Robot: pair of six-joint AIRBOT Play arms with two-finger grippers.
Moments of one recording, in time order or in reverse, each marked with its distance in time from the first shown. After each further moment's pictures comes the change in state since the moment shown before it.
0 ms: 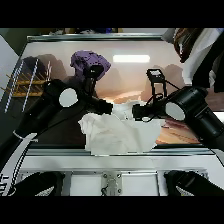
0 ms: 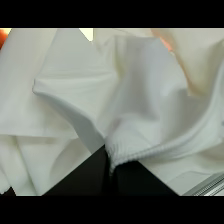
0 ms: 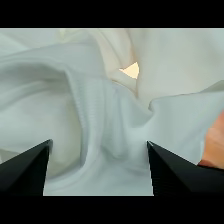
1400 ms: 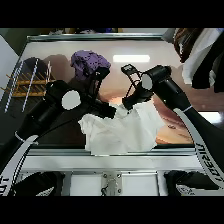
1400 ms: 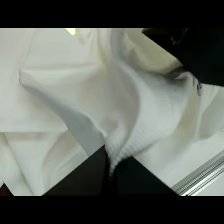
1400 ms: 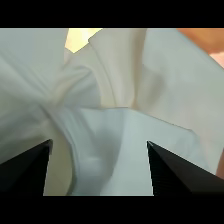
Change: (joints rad) left arm -0.048 0.000 0.015 -0.002 -0.034 0.015; right arm -0.113 -0.422 0.280 0.119 0.010 -0.477
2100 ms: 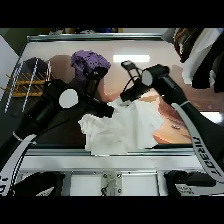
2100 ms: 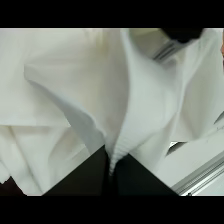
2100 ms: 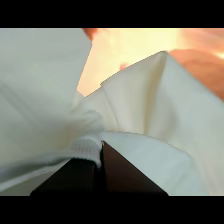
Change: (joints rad) left arm 0.040 0.009 0.004 -0.001 -0.026 0.000; right arm -0.060 -0.026 0.039 0.046 -0.148 -0.014
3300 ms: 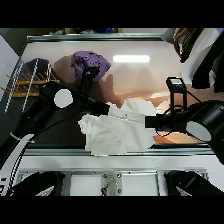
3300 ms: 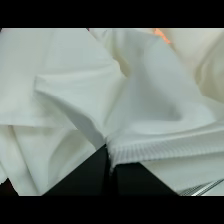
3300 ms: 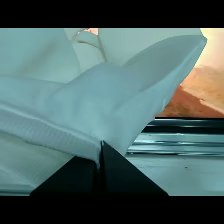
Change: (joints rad) left arm 0.059 0.022 -0.092 -0.045 0.064 0.000; right arm 0.208 0.621 -0.412 -0.226 0.284 0.673
